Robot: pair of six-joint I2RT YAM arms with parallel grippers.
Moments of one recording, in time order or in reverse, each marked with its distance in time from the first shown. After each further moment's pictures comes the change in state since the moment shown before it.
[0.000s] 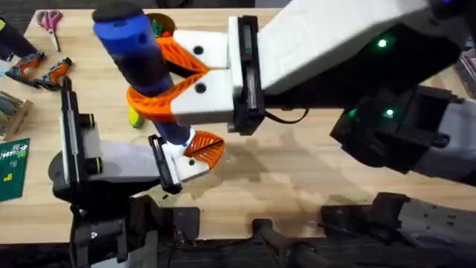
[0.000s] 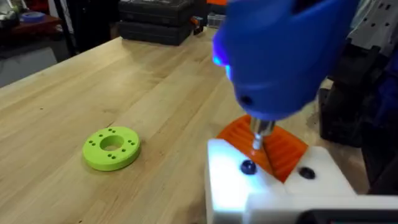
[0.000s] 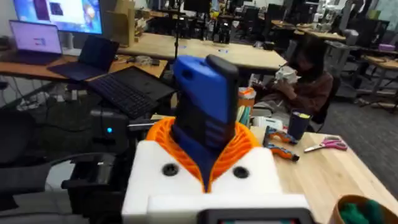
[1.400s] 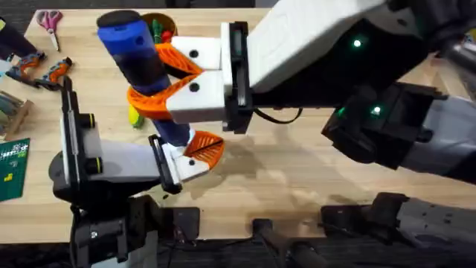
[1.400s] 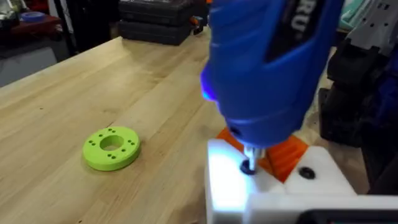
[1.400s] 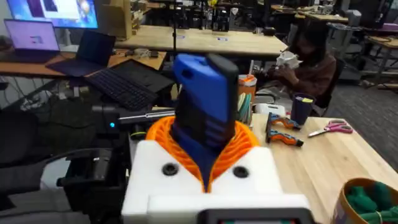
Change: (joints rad) left arm 0.000 0.000 0.000 0.000 0.000 0.000; right arm -0.001 0.040 0.008 -0.017 0.014 0.024
